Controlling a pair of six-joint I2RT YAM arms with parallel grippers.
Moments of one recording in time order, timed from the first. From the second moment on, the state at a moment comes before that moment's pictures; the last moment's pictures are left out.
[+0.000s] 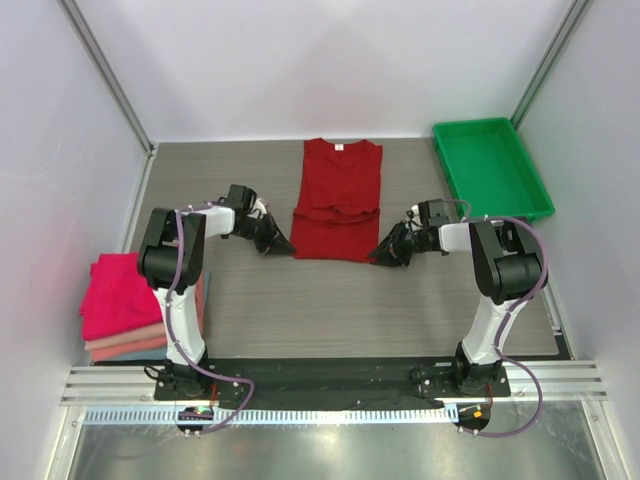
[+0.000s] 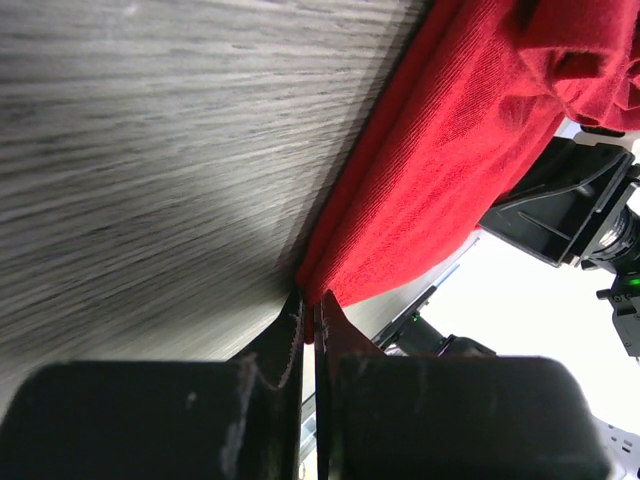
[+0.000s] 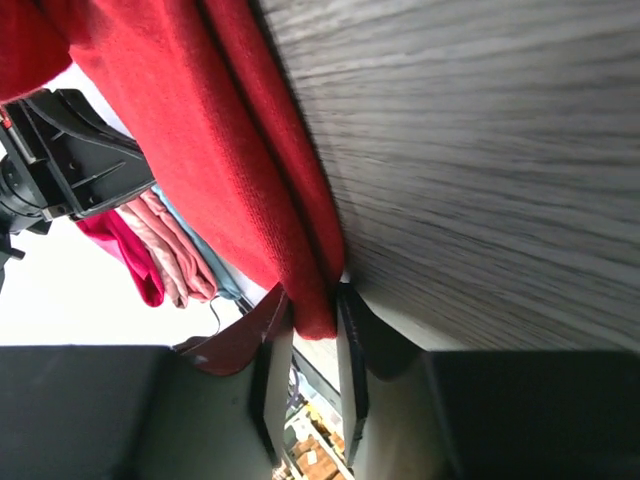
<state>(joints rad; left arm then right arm) -0.20 2.03 1.17 -0.30 0.74 -0.74 0.14 1.87 0.88 -0.06 -0.74 0.84</state>
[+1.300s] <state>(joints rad) -0.24 1.59 1.14 -0.43 0.73 -0.61 0.09 1.42 0.96 -0.45 -0.70 0.57</state>
